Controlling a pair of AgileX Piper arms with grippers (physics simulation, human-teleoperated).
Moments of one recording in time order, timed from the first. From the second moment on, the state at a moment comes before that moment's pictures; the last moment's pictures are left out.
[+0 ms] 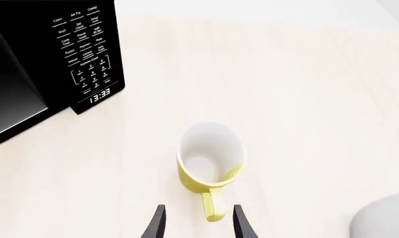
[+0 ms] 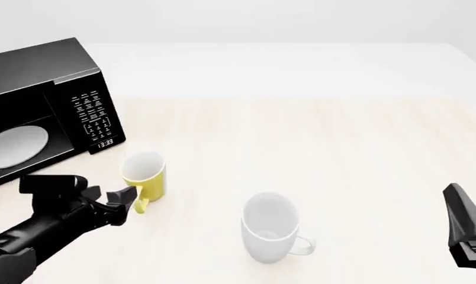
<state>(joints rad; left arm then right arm) -0.27 1.26 -0.14 -0.55 -0.21 0.00 0.01 0.00 0.00 0.00</state>
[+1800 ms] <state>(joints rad) -0.14 1.34 -0.07 -0.71 -0.17 0.00 0.01 0.00 0.00 0.00</state>
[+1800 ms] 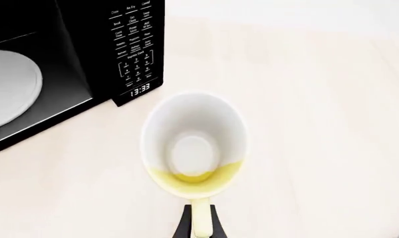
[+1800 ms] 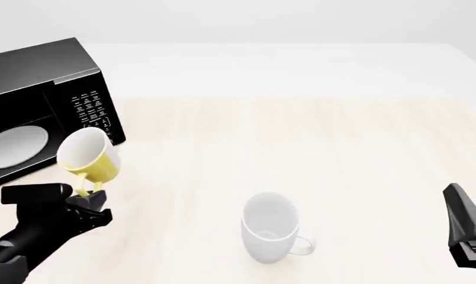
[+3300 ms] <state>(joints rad) 0.34 1.37 -0.17 -0.72 -0.14 -0.01 0.01 0.00 0.00 0.00</state>
